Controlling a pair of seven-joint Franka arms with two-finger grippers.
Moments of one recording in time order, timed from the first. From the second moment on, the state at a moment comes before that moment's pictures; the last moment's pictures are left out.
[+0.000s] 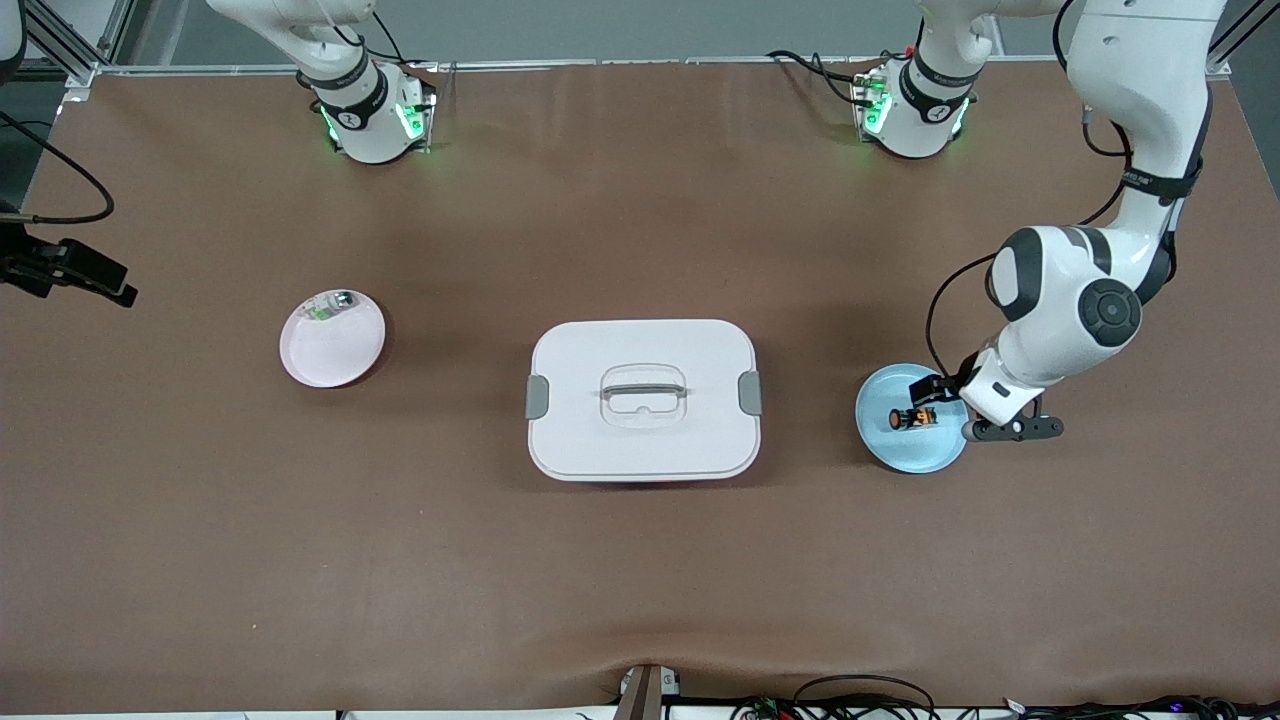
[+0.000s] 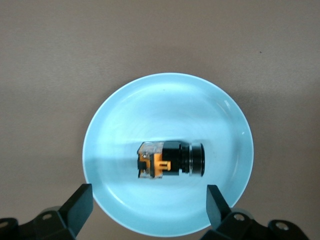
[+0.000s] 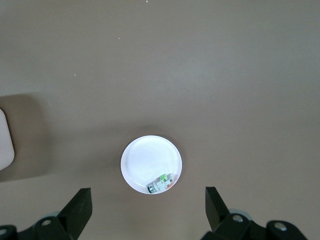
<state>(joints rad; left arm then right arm) -0.08 0.39 -0.03 -2.06 -0.11 2.45 -0.06 -0.07 0.02 -0.02 -1.59 -0.01 1.62 0.04</state>
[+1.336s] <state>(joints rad) -0.07 0.54 -0.06 -1.98 -0.13 2.45 -0.06 -0.07 0.02 -0.02 -1.61 -0.01 1.61 0.04</state>
